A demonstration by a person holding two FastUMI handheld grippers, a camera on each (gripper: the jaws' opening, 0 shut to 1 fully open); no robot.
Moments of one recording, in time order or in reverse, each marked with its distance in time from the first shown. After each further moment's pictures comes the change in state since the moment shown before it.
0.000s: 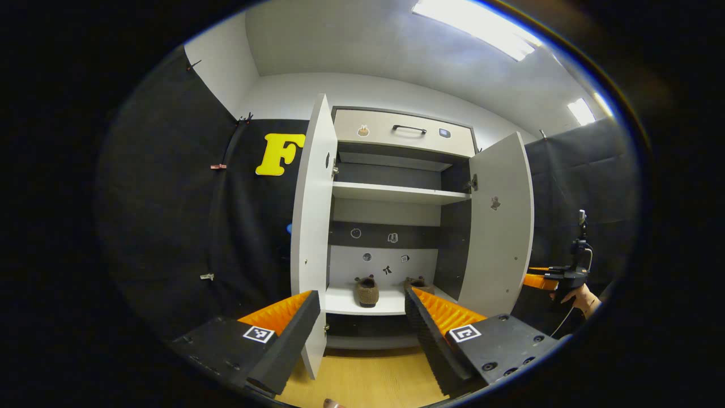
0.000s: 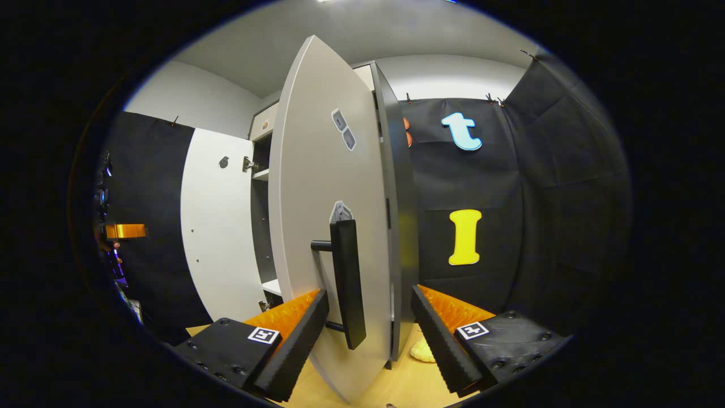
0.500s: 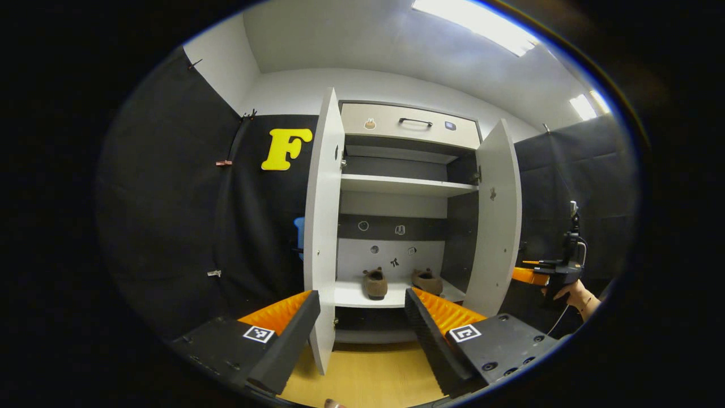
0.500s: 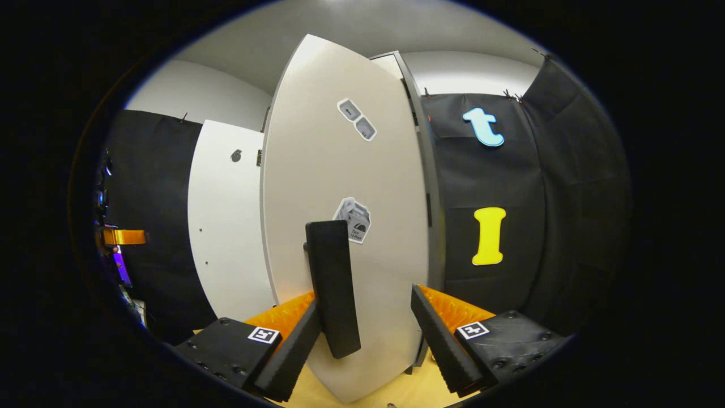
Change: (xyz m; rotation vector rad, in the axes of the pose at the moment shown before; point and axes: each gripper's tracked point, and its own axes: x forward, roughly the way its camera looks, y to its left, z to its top) left arm -0.009 0.034 -0.011 0.014 0.040 0.024; right arm 0.047 0.052 -0.011 -0.014 0.008 0.048
